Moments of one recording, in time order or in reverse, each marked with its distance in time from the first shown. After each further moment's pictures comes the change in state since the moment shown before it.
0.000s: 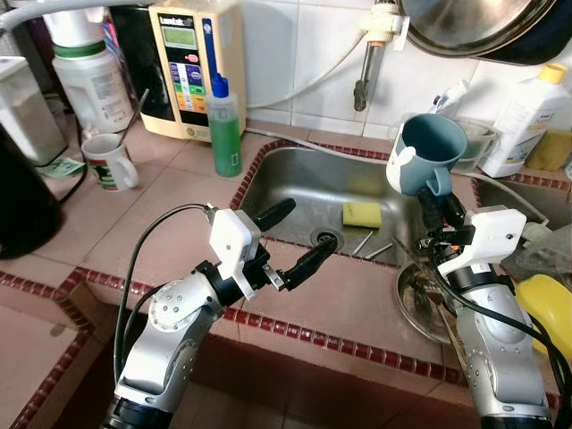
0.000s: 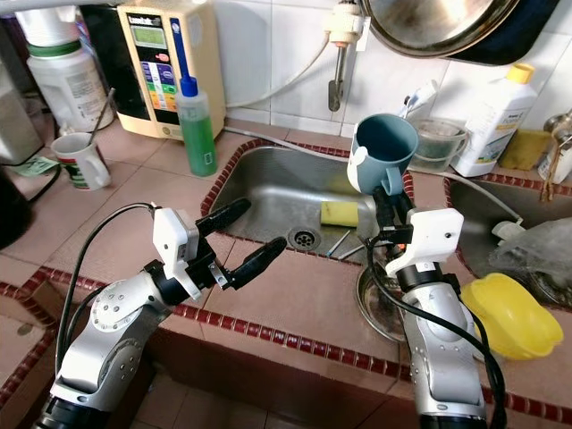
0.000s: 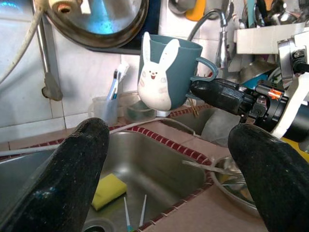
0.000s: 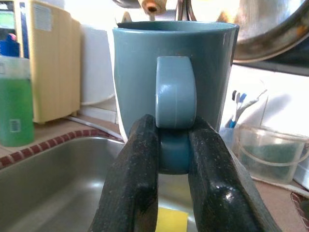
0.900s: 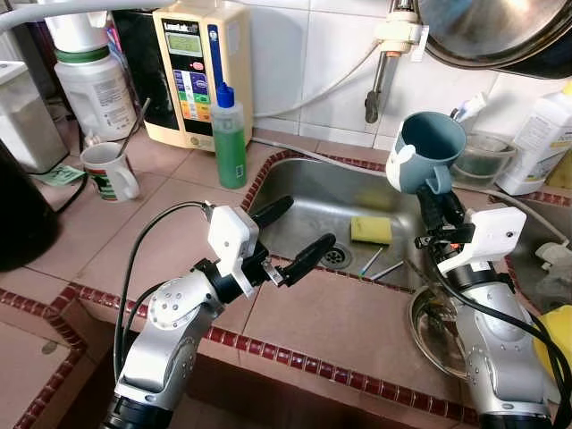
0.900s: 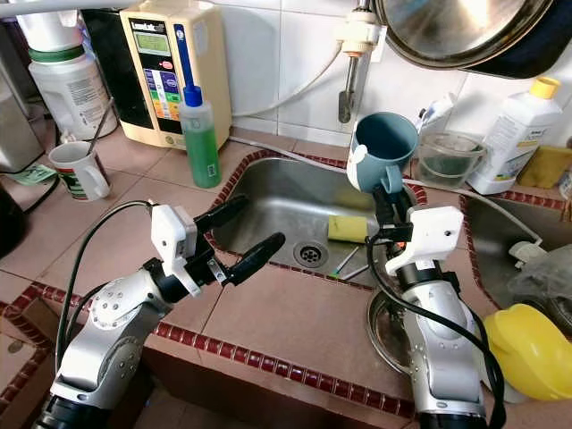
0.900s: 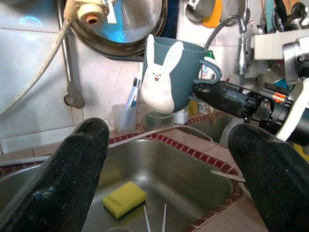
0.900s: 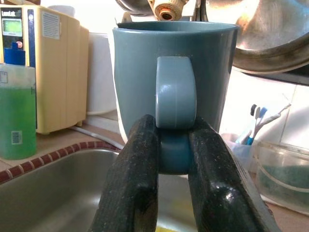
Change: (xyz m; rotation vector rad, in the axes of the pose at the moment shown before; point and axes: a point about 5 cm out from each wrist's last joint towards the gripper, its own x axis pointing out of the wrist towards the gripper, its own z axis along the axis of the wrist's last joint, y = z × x) left arm 0.001 0.000 0.001 -0.005 -0.007 0.013; right arm 0.001 0.000 0.001 0.000 0.002 0.004
